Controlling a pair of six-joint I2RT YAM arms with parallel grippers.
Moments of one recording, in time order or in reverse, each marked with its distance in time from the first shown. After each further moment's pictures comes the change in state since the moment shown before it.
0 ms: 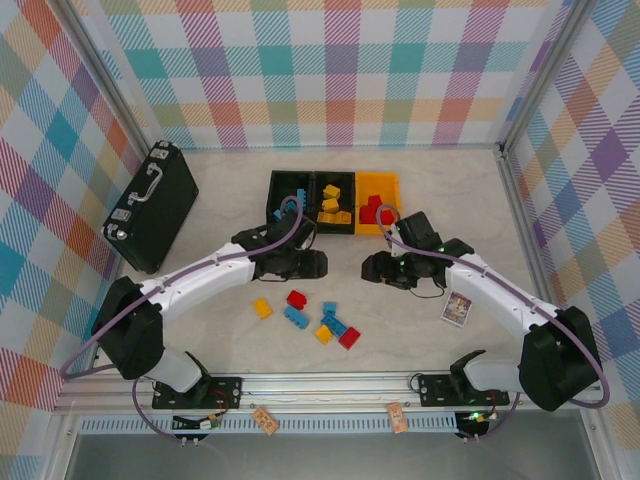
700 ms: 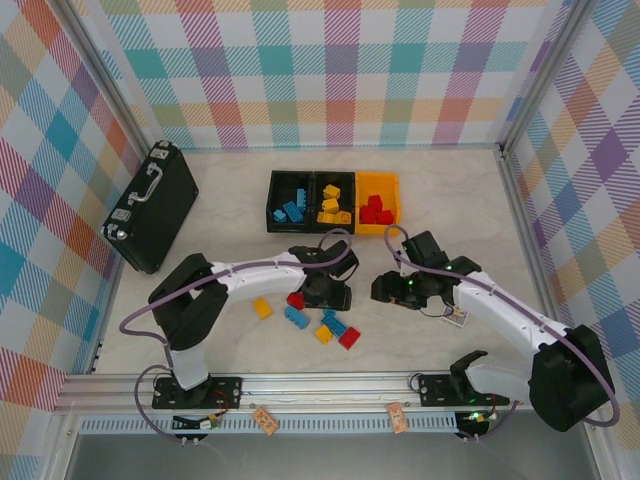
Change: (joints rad) left arm -0.177 0.320 0.078 -0.034 0.012 -0.104; right arm 0.000 -0.118 -0.153 -0.044 0.016 0.021
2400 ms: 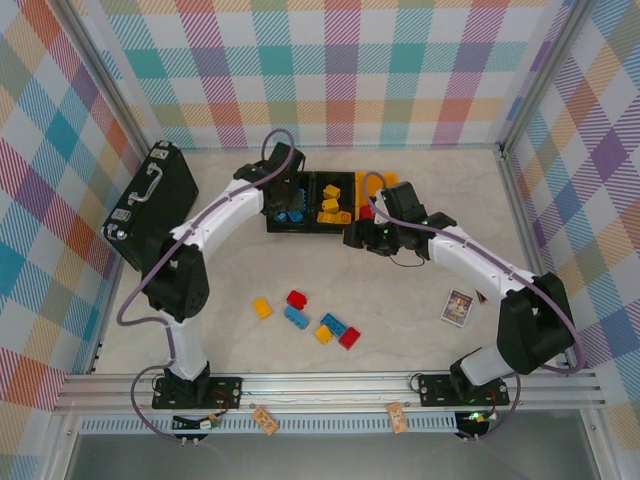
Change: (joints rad) left arm 0.484 0.126 0.538 -0.148 -0.253 0.234; right arm 0.000 0.328 0.383 0.195 -0.040 -0.002
